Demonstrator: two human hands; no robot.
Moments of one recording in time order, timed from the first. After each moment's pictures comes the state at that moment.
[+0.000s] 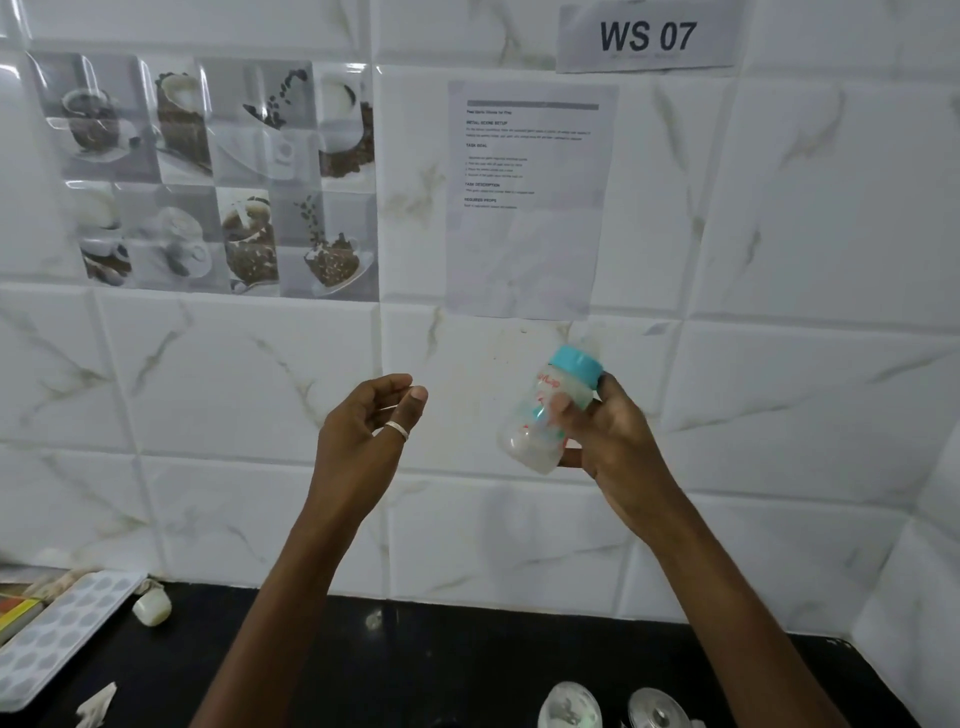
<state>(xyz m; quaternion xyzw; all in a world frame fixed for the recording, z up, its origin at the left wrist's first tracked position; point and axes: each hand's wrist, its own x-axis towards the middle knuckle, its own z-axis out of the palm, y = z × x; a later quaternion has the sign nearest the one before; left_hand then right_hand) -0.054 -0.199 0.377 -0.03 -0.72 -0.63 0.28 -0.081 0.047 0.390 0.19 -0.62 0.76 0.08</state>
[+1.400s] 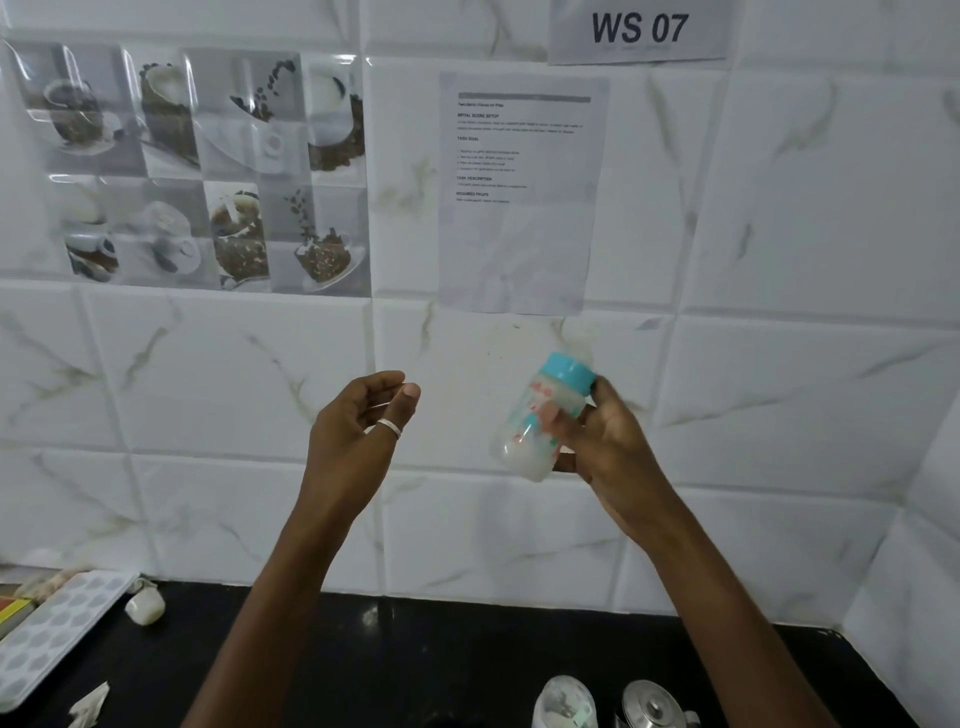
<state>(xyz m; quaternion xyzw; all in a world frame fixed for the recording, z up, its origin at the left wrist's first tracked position) -0.052 -0.196 0.378 -0.03 -0.72 -0.64 0.27 -0.073 0.050 0.386 0.20 -0.62 0.75 0.05</state>
